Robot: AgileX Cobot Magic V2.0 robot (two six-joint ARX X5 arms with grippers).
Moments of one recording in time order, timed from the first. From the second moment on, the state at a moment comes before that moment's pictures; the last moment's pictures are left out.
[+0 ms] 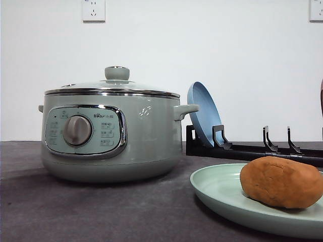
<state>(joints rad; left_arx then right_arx) -0.50 0.58 0.99 -0.77 0.13 -0.14 0.48 0.45 1.02 -0.99 -0.08 0.10</state>
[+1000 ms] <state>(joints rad) -0.50 0.58 0.99 -0.77 0.13 -0.14 0.48 0.44 1.01 -0.98 -0.08 0.10</state>
